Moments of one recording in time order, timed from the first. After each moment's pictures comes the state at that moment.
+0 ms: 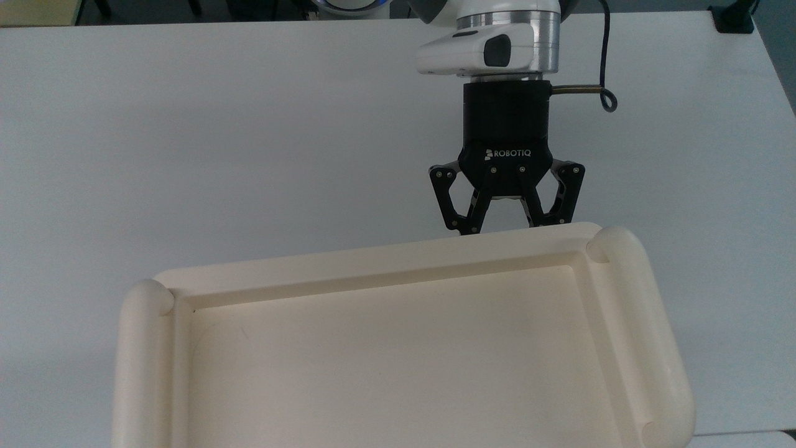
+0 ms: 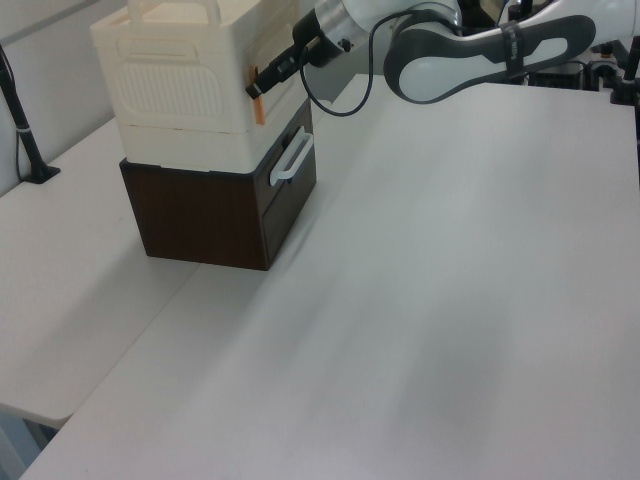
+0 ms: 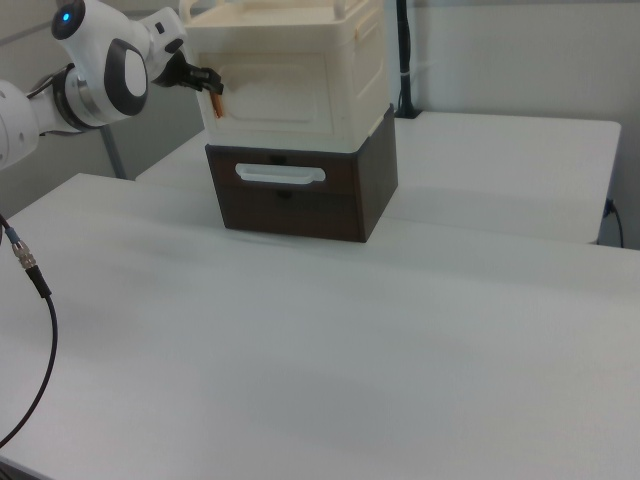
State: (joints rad) arm 0.46 0.55 -0.26 -1.22 -0.13 2.68 0.36
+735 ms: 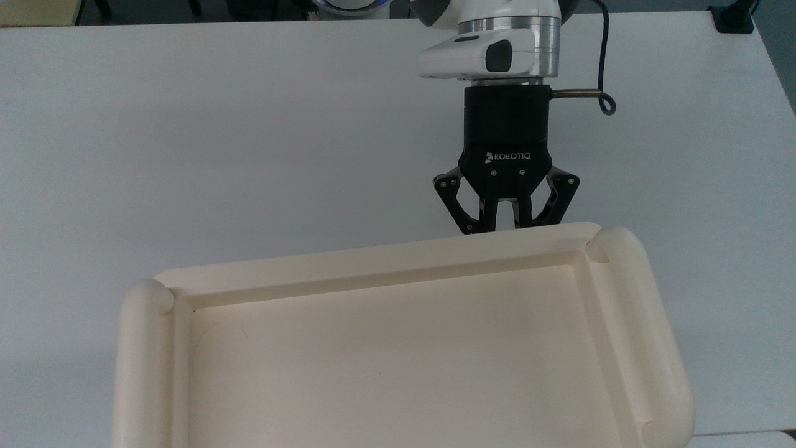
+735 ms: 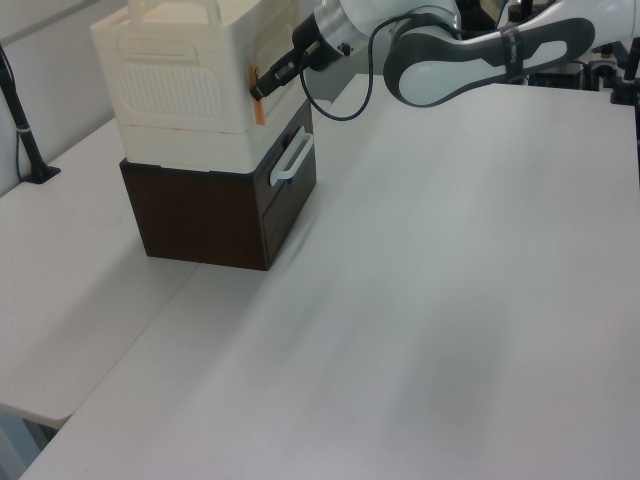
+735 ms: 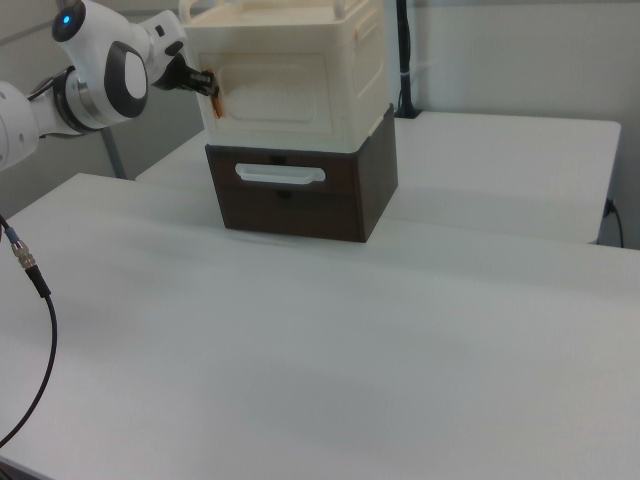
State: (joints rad) arm 0.46 0.55 -0.26 -1.23 -0.13 2.68 0.36
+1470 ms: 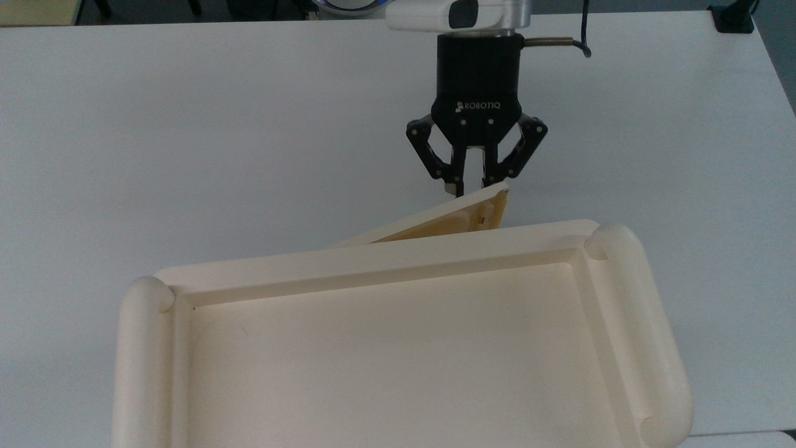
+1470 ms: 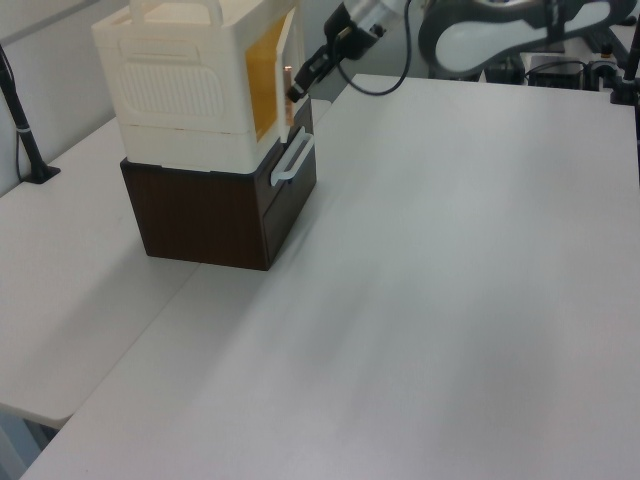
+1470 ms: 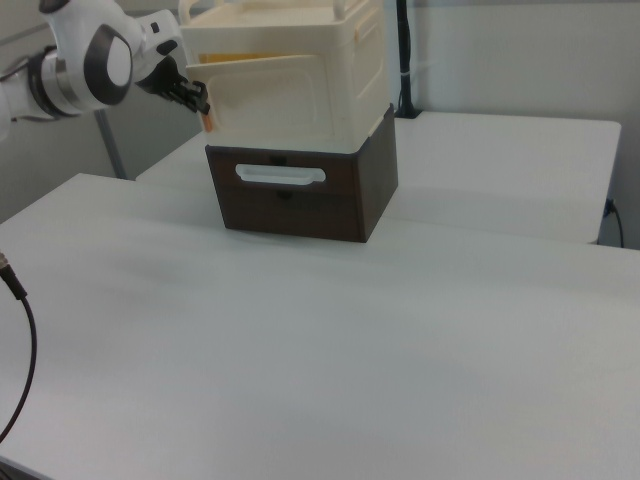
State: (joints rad) arm 0.38 0.34 -0.15 -1.42 -0.13 2.48 0.35
